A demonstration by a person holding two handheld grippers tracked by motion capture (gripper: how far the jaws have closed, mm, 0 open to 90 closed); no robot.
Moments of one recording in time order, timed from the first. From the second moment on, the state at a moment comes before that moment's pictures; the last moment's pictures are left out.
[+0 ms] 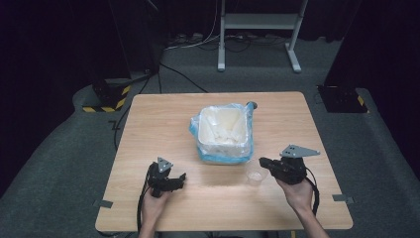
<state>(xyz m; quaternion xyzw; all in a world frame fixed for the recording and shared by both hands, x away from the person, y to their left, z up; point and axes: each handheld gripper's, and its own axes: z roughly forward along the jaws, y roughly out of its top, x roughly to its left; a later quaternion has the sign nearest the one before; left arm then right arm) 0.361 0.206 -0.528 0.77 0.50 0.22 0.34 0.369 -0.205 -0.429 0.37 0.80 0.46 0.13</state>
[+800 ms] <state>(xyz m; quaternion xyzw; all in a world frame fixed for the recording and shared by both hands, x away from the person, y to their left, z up) 0.361 0.206 -0.528 0.77 0.50 0.22 0.34 0.372 -0.209 -0.384 0.36 0.79 0.47 0.13</state>
